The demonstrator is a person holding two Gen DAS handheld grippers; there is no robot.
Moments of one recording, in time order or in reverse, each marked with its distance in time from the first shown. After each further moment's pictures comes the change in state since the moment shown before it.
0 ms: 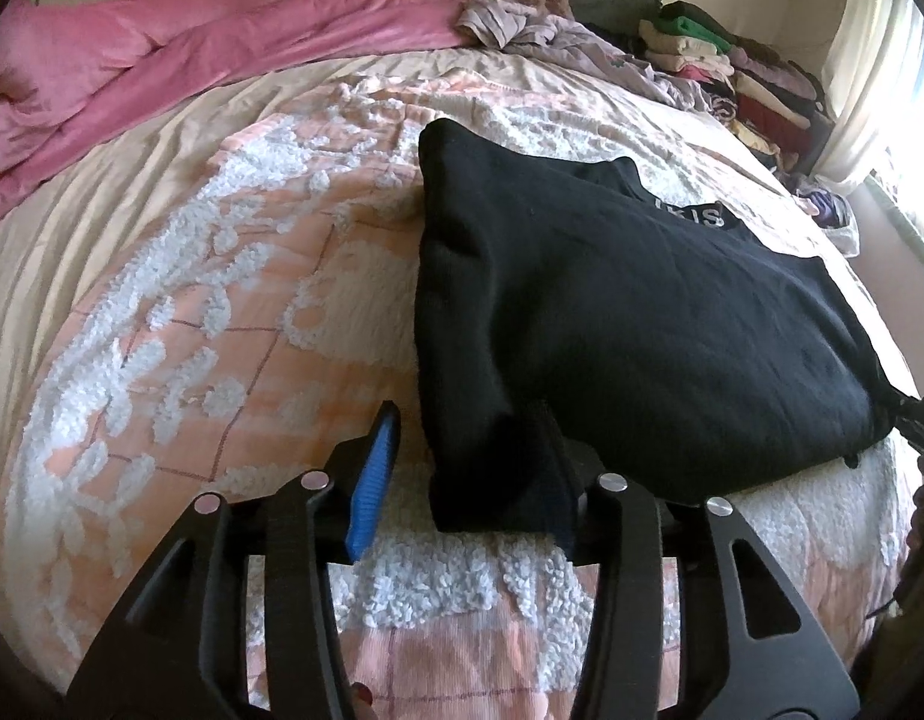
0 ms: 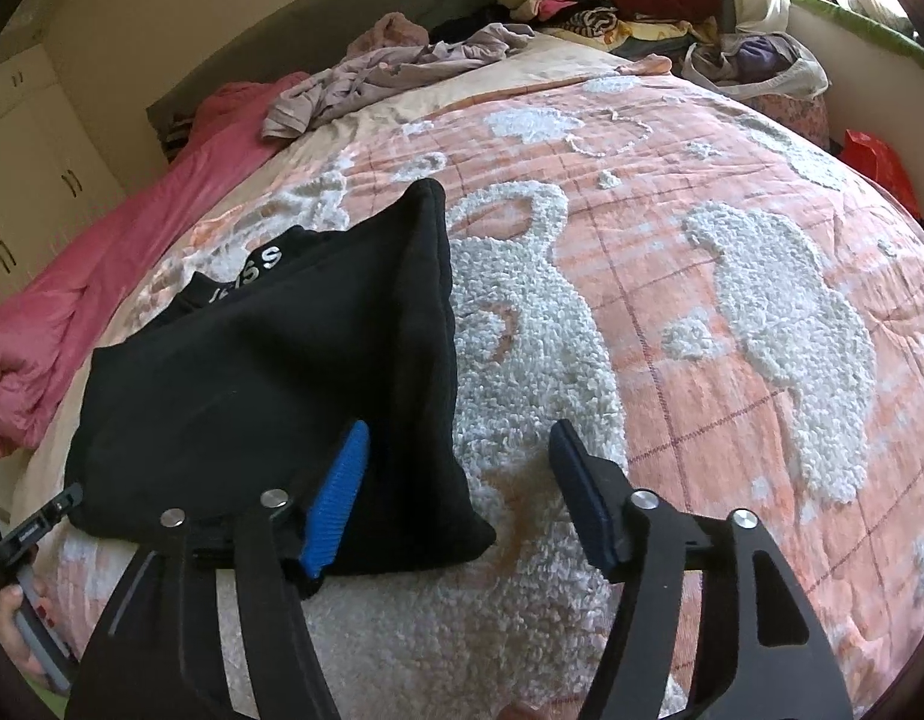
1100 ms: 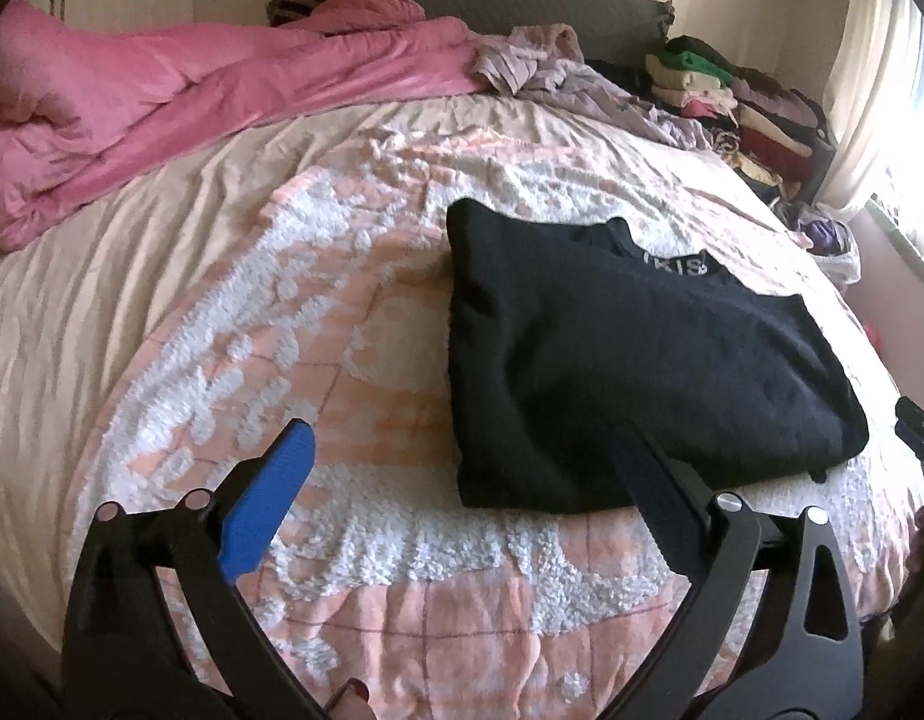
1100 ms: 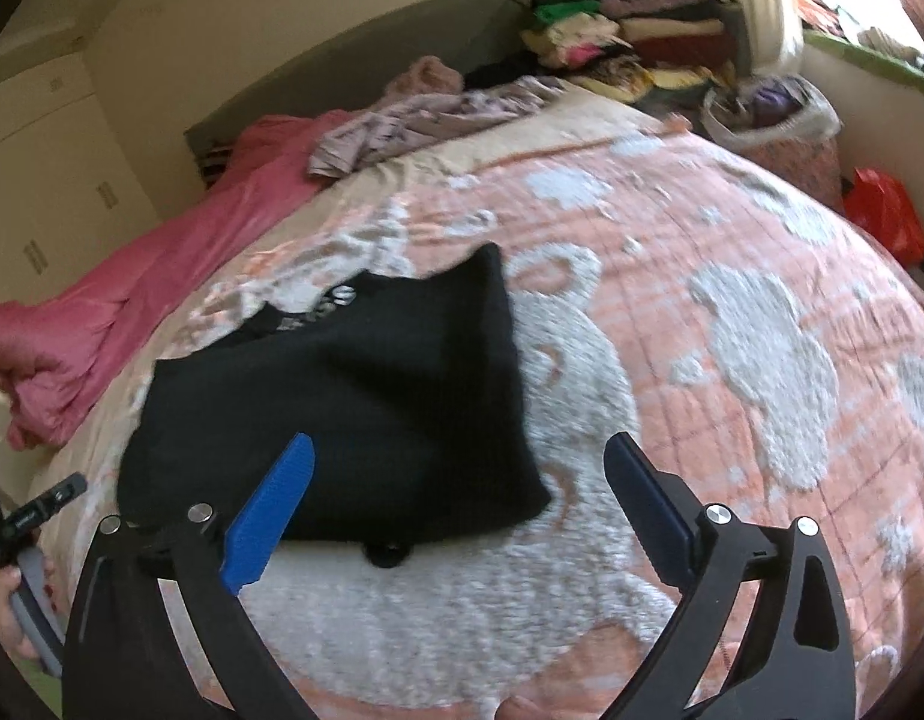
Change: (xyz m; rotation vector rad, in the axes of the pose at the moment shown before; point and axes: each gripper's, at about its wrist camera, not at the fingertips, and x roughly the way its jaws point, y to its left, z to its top) left arm -0.062 0.003 0.007 -0.015 -0.083 0.034; right arm -0.063 0.037 -0.001 -0.069 -0.118 0.075
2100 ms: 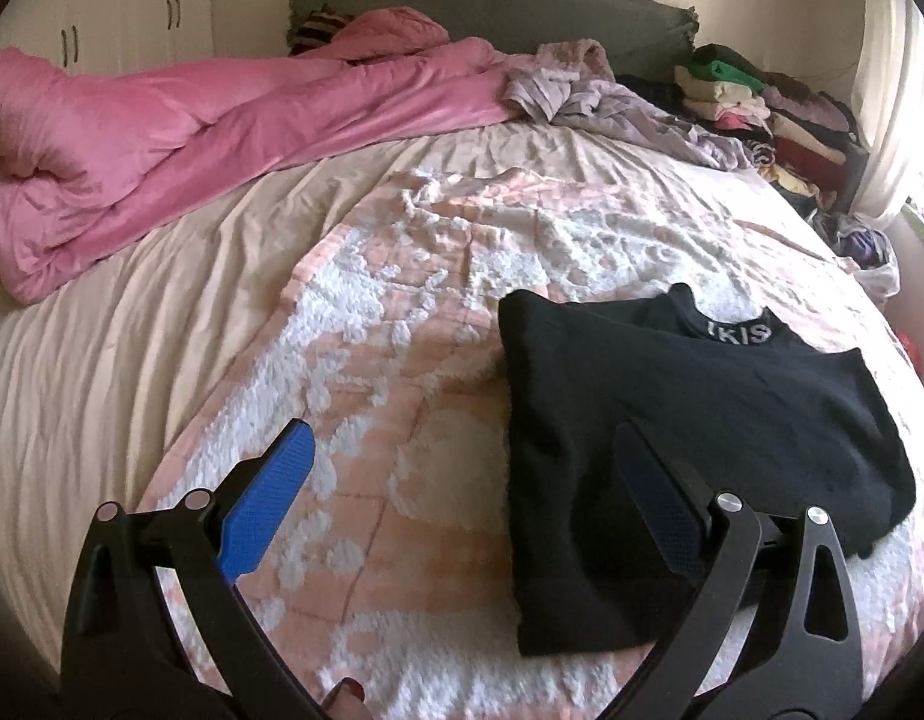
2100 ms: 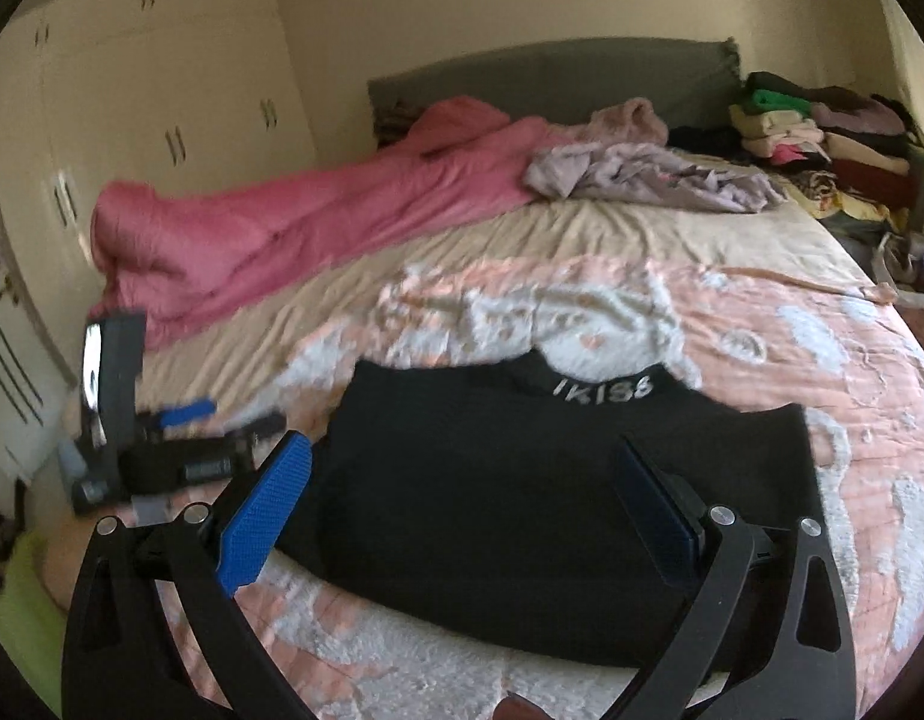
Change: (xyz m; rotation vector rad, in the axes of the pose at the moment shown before) left arm 0.037 0.011 0.060 0.026 -0.041 0.101; right arm 0.042 0.197 0.024 -0.372 0.021 0.227
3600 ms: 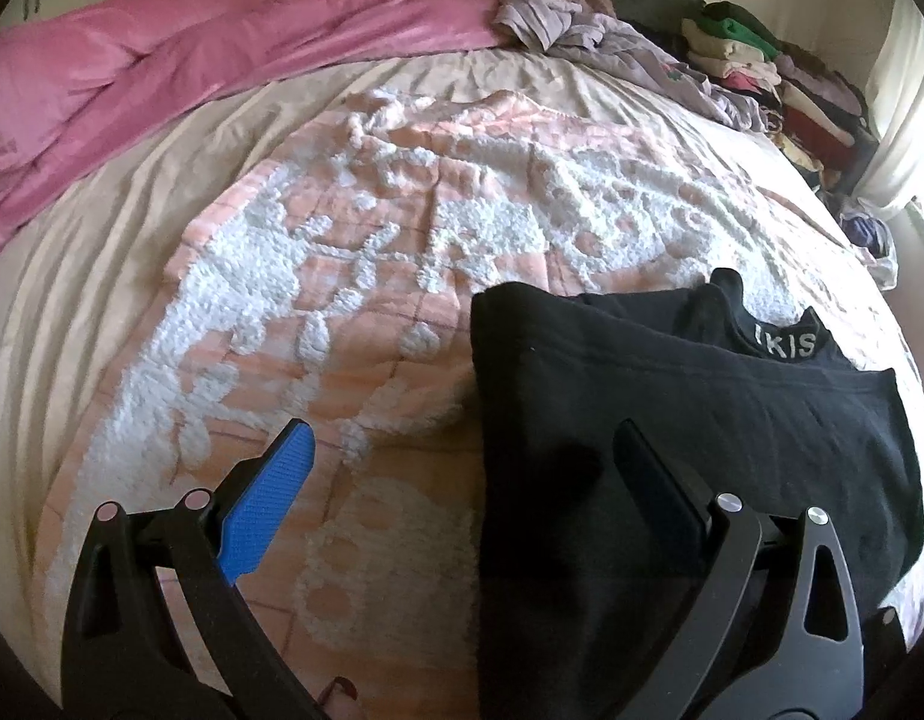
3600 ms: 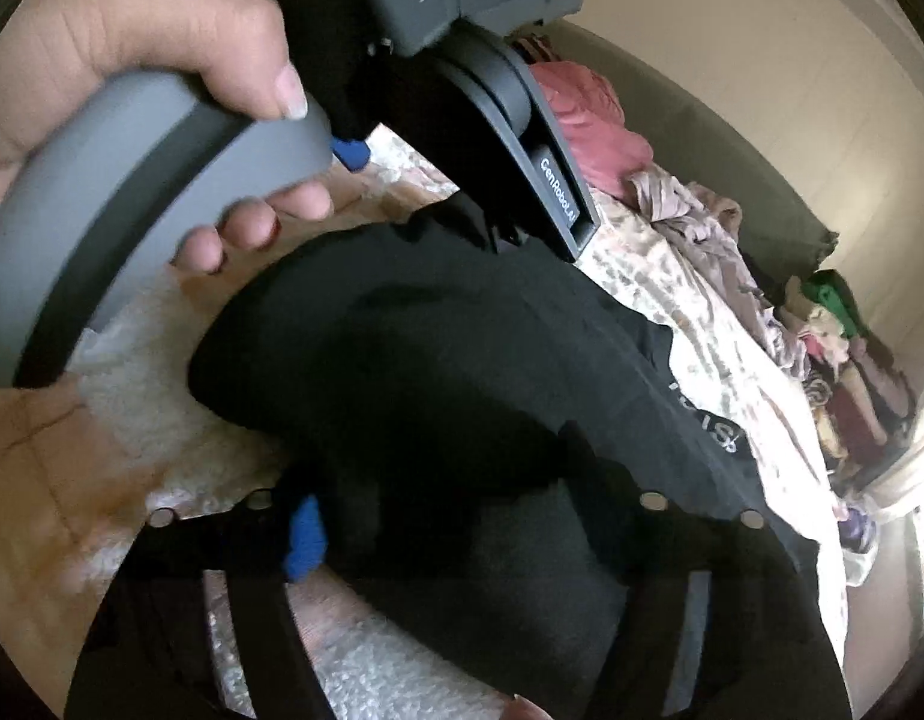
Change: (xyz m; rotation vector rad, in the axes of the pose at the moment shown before) left arm 0.100 -0.010 0.026 -0.030 0.170 -0.078; right arm 0.126 0.098 -0.087 -0.618 0.102 -0.200
